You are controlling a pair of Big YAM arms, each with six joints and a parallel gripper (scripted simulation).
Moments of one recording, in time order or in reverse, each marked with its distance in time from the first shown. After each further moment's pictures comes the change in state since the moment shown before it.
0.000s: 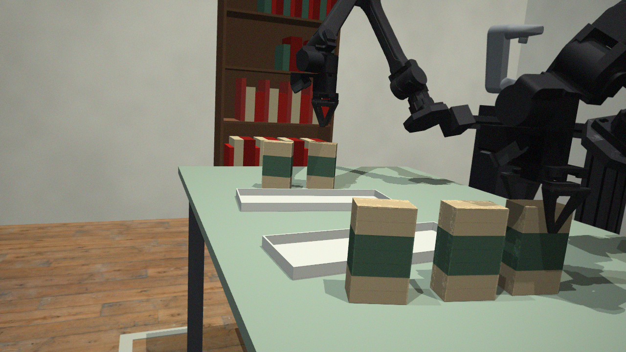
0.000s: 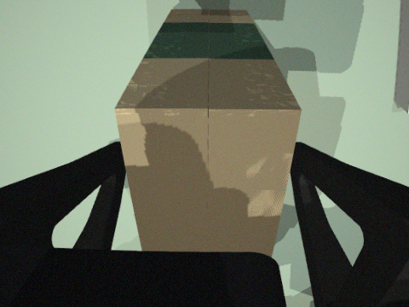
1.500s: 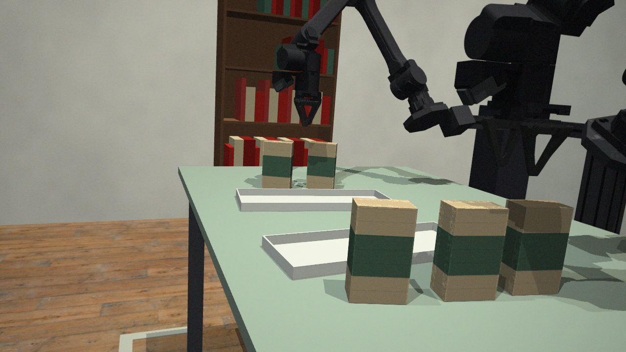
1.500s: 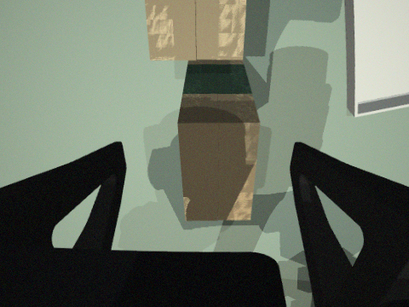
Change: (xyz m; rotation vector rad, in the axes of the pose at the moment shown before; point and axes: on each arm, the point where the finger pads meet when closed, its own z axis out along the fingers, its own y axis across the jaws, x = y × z) left arm -0.054 0.006 -0.086 0.001 0.004 0.015; right arm -0.048 0.026 0.000 -0.002 -0.001 -0.034
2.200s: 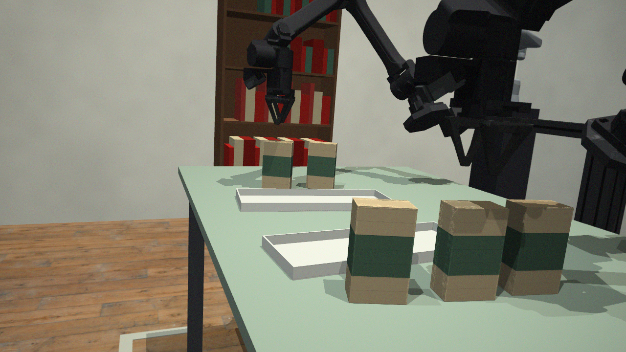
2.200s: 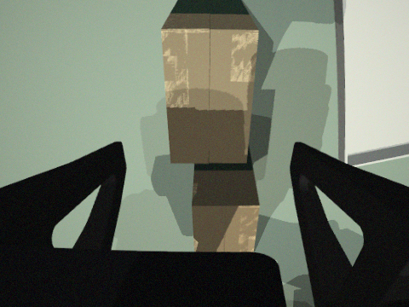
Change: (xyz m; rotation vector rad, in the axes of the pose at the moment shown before) left arm -0.066 0.007 0.000 0.000 -0.003 -0.003; right arm -0.074 0.039 -0.002 -0.001 -0.002 -0.017
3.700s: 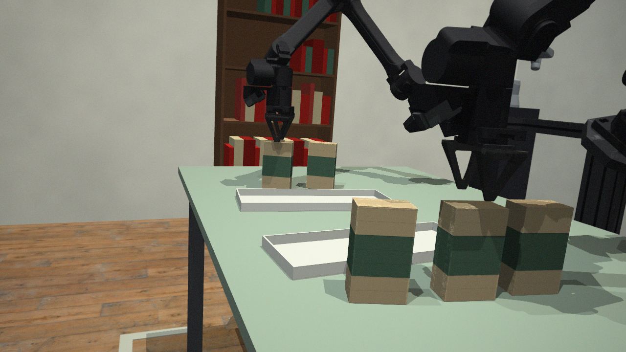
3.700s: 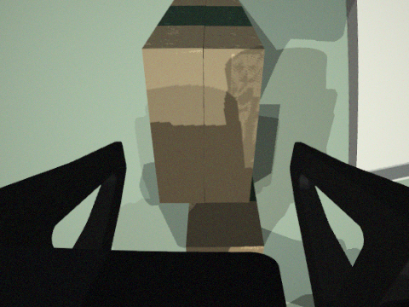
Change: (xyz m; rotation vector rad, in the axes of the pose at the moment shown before) left arm 0.001 -0.002 0.036 0.000 -0.002 0.006; right arm 0.002 -0.003 0.049 0.005 0.003 0.001
